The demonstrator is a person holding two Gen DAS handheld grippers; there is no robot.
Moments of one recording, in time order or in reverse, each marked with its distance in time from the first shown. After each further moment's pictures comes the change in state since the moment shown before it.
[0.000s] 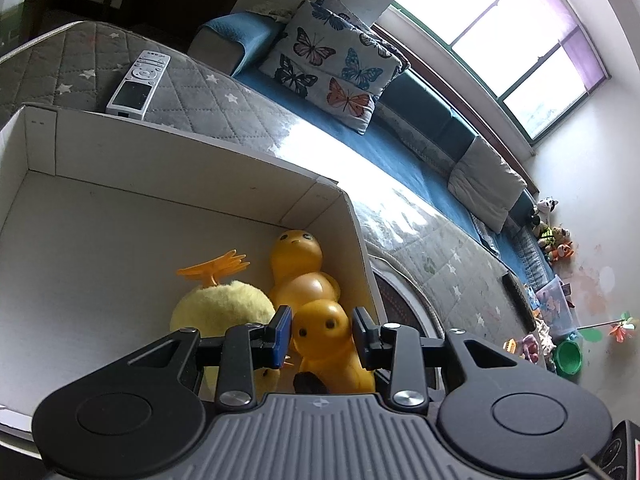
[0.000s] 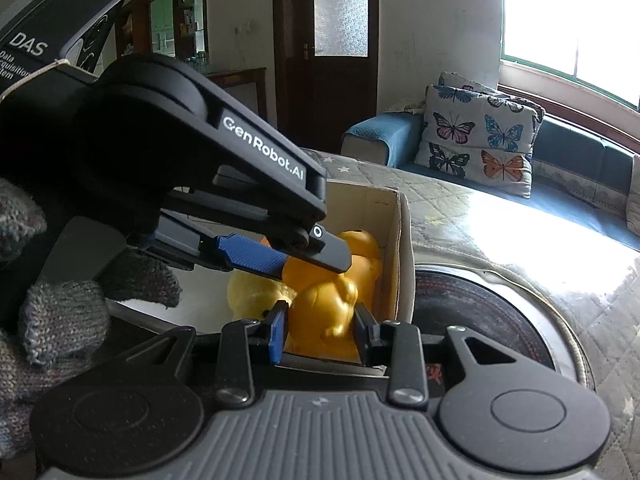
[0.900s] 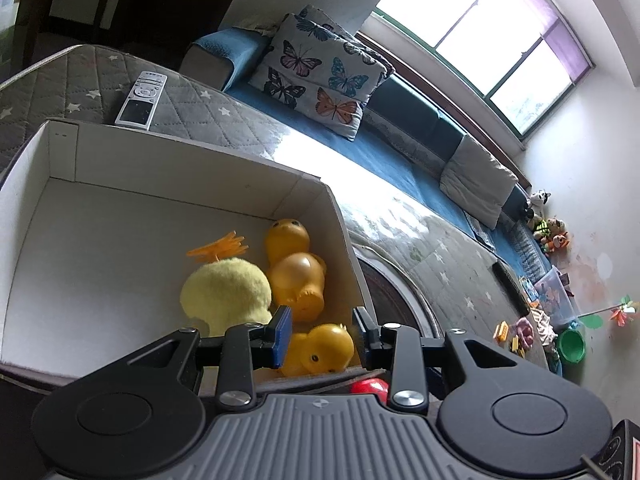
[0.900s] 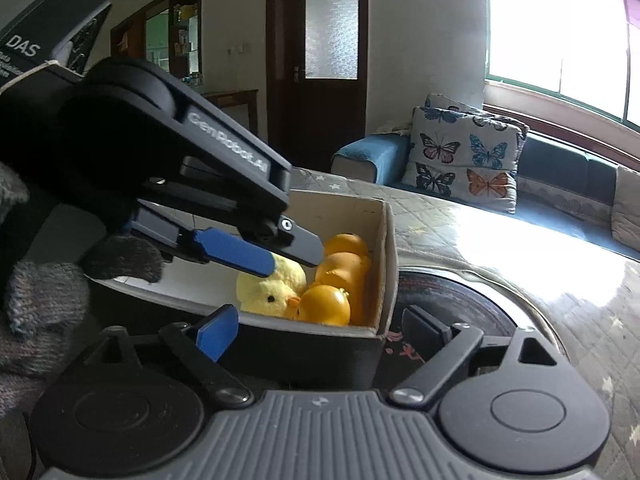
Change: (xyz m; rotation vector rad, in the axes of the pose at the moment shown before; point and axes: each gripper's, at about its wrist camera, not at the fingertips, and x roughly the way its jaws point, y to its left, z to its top) left arm -0.038 -0.013 -0.025 0.063 -0.032 -0.010; right arm -0.039 0.009 -0.018 0.006 -0.072 -0.037
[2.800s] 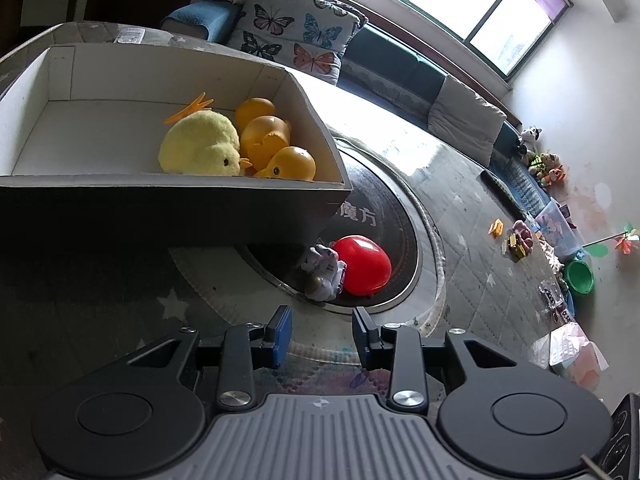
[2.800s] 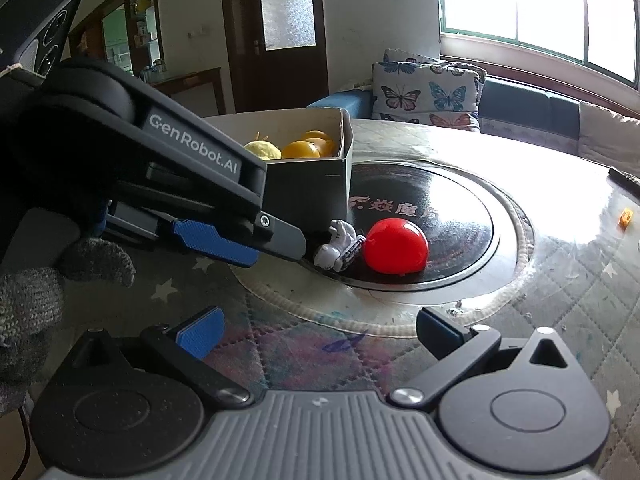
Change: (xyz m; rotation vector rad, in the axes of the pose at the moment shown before) left arm -0.010 -0.021 -0.098 0.114 0.107 0.012; right arm -0.065 0.007 -0.092 0.129 0.091 -0.060
